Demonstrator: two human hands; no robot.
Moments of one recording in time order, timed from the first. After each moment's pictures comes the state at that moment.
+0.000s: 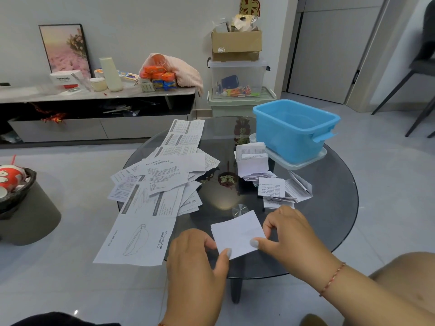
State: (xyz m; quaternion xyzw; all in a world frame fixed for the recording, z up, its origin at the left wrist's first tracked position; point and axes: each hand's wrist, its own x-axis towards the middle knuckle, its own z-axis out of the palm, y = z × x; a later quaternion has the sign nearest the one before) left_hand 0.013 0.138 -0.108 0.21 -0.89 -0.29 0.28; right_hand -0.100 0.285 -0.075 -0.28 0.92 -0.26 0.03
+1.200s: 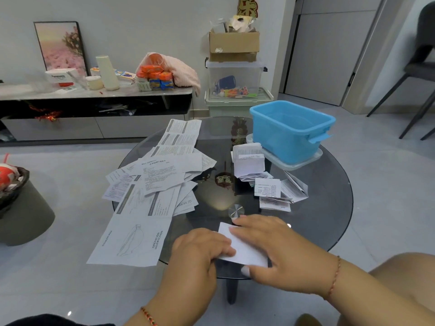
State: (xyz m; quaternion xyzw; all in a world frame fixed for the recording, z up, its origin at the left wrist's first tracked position) left_hand 0.002 0.114 -0.106 -0.04 -0.92 -0.28 0.28; right_hand -0.100 0.292 -0.071 -0.53 0.83 -0.16 0.05
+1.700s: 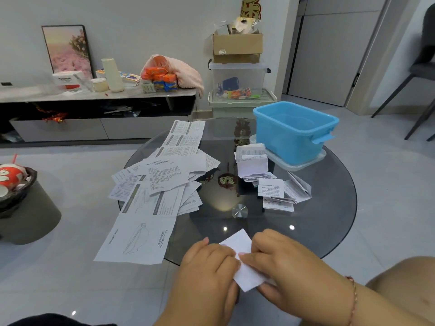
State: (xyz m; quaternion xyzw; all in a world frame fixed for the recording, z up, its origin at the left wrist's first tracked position) left_hand 0.016 0.130 -0.124 -0.11 -0.91 -0.13 0.37; right_hand -0.074 0.299 -0.081 -0.58 0.80 -0.11 -0.10
